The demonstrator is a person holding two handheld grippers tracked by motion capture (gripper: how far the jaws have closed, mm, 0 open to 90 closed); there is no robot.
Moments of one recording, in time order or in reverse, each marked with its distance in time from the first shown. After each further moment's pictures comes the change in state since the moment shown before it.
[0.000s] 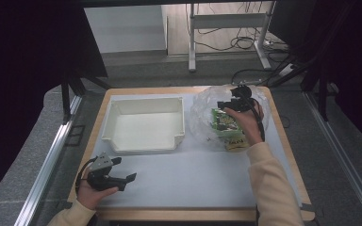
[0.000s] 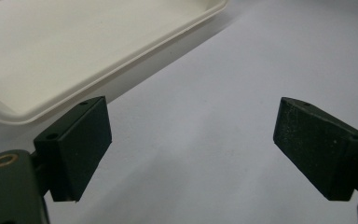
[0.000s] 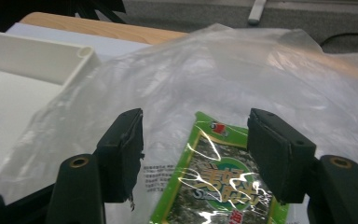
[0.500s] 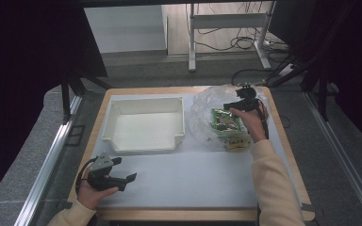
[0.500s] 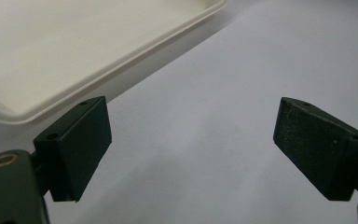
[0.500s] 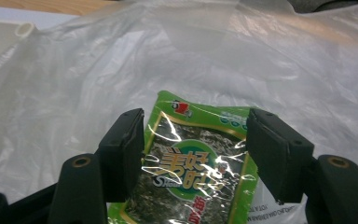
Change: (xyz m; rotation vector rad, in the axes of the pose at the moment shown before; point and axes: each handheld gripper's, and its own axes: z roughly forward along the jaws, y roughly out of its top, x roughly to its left) left arm 0.000 0.000 0.001 0.004 -0.001 0.000; right arm -0.027 -0.006 0.015 0.090 -0.029 0.049
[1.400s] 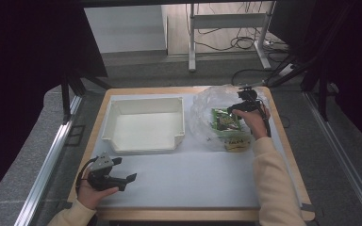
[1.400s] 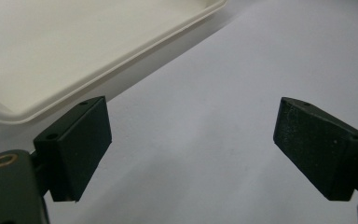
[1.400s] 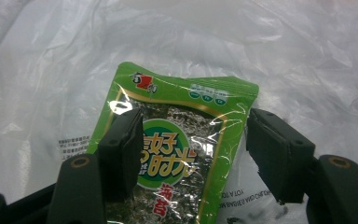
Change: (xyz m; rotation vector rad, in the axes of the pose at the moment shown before) left arm 0.000 0.000 0.001 0.003 -0.001 -0.001; right arm -0.020 -0.003 0.022 0.130 -0.041 0.044
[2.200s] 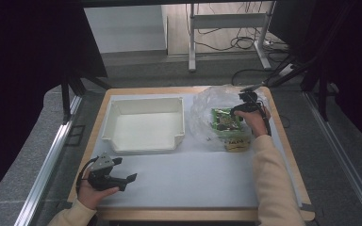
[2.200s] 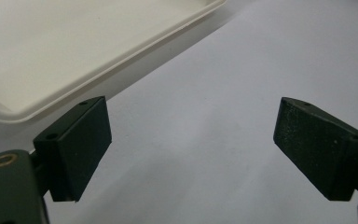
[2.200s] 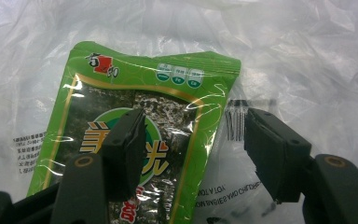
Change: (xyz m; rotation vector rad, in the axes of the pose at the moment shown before) left arm 0.000 0.000 0.001 0.006 0.001 0.002; right arm -0.015 -0.001 0.020 0.099 -0.029 0.046
